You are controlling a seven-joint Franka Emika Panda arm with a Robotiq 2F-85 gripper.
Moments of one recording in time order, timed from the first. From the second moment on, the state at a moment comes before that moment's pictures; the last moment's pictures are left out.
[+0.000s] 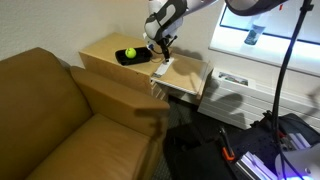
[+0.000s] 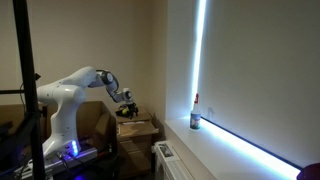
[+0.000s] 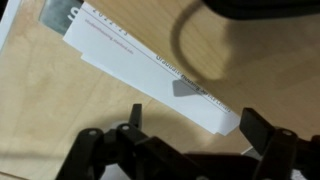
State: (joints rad) arm 0.36 1.11 -0.20 -1.16 -0.12 2.29 2.01
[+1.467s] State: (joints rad) arm 0.43 0.81 -0.30 -1.81 -0.11 3.37 2.06
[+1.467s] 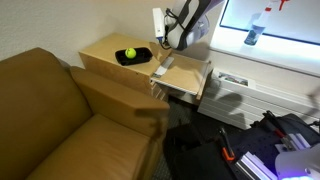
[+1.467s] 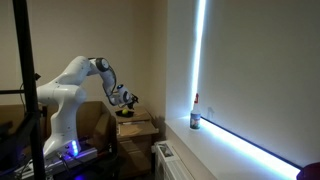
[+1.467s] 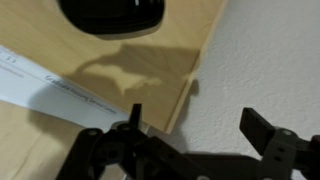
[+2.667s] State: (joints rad) arm 0.09 0.89 -0.02 -1.55 0.23 2.74 1.79
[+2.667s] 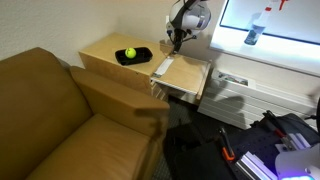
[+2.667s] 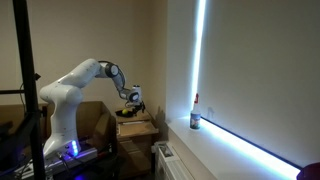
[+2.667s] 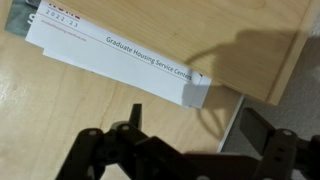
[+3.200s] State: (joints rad) arm 0.07 0.91 0.04 -1.52 0.23 2.69 1.62
